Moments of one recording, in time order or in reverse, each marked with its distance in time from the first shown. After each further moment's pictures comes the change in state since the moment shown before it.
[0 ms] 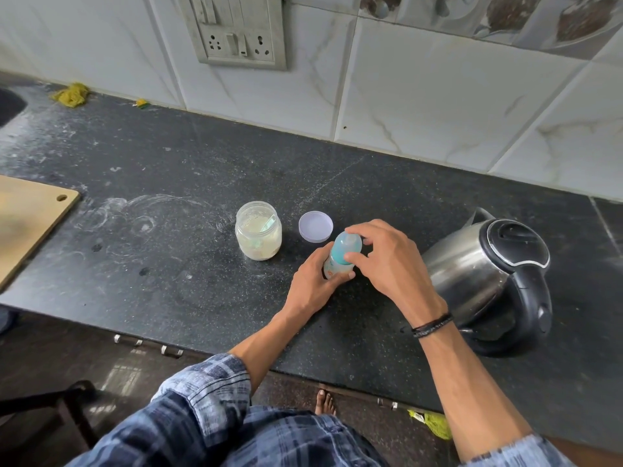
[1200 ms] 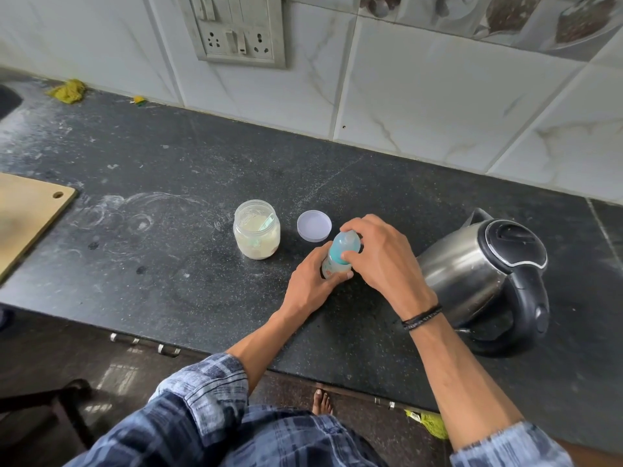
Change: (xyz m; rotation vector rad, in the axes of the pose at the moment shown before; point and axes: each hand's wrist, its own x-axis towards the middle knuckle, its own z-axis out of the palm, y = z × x) left_hand -0.002 0.003 -0.002 0.034 0.007 0.026; right_hand 0.006 -0.015 -0.006 -0.132 -0.057 -0.012
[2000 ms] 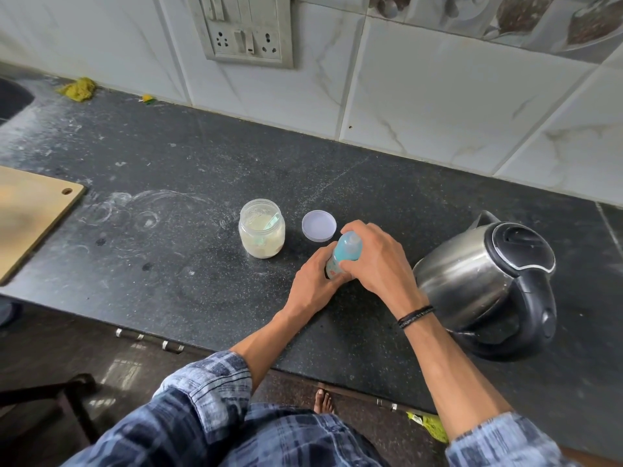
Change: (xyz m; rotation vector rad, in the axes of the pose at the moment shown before) left_hand 0.000 0.001 0.000 0.021 0.007 0.034; right_hand 0.004 0.004 0.022 0.019 -0.072 0.053
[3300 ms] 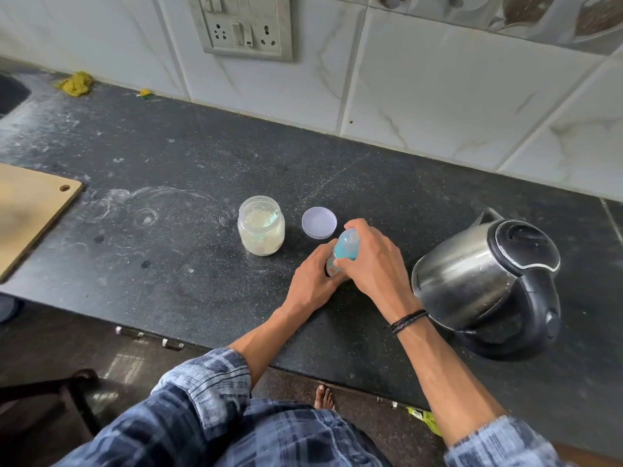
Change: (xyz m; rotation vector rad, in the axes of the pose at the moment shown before) left_hand 0.004 -0.008 0.003 0.033 -0.016 0.031; right_hand -0.003 -0.001 0.017 0.049 0.044 0.056
